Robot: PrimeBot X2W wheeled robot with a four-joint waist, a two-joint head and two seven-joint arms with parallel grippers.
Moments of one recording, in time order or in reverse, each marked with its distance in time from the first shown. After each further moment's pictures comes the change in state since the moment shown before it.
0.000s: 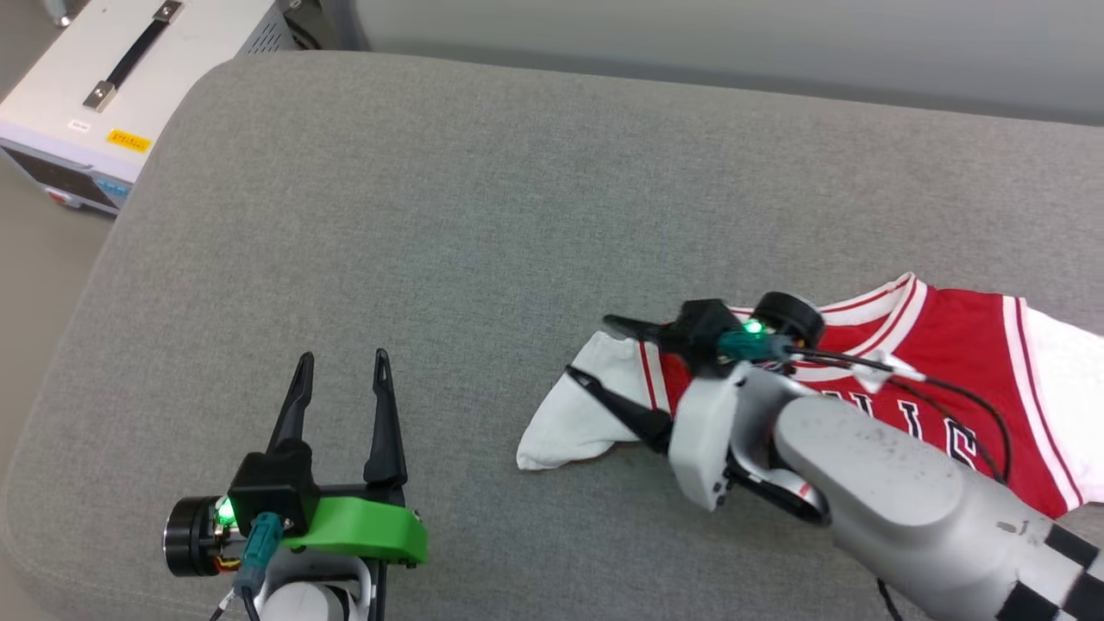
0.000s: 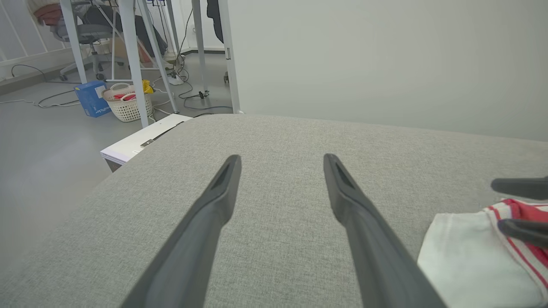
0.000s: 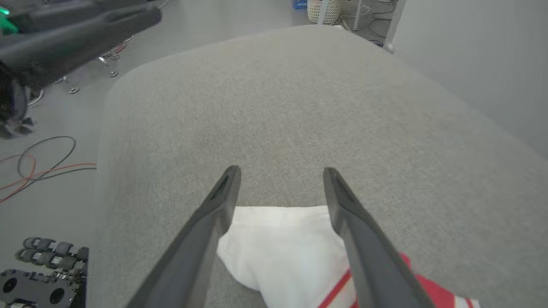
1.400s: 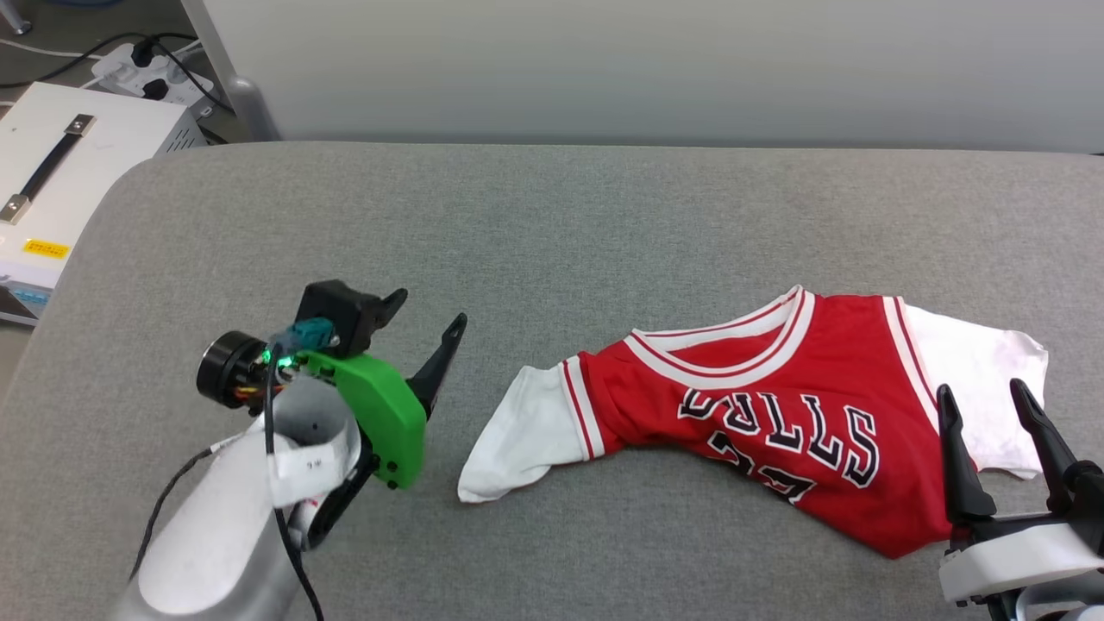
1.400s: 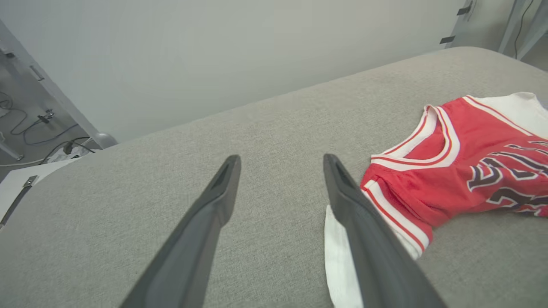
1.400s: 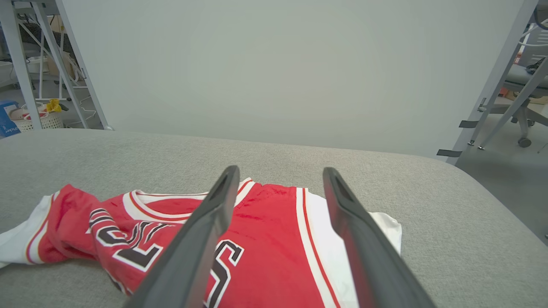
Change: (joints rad) left arm -0.356 0.318 -0.333 0.147 -0.311 -0.195 0.407; right arm 0.845 0.152 -1.233 -0.443 -0.570 0.000 -0.153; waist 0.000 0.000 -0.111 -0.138
